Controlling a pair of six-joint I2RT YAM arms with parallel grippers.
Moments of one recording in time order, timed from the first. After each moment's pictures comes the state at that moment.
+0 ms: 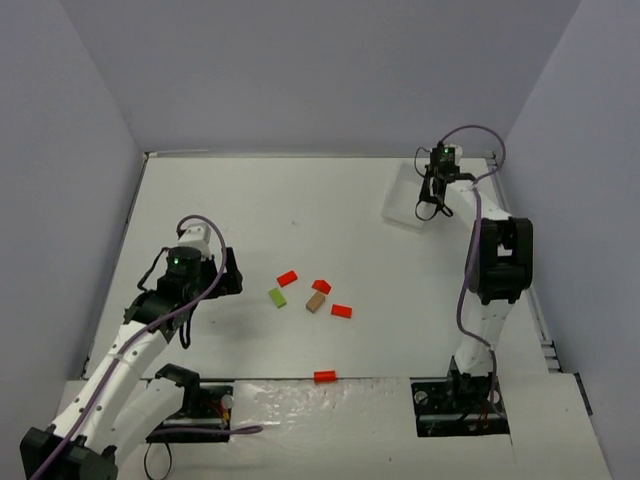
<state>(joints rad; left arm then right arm) -0.30 0.79 0.66 -0.54 -0.09 -0.38 0.05 2.00 1.50 -0.33 0.19 0.26</state>
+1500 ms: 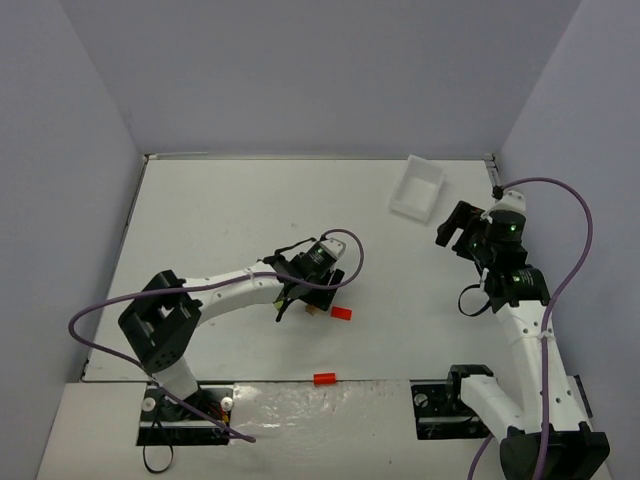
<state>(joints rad) -0.90 1.66 1.09 -0.45 -0.13 -0.36 0.00 0.90 0.89 -0.49 0.03 0.36</state>
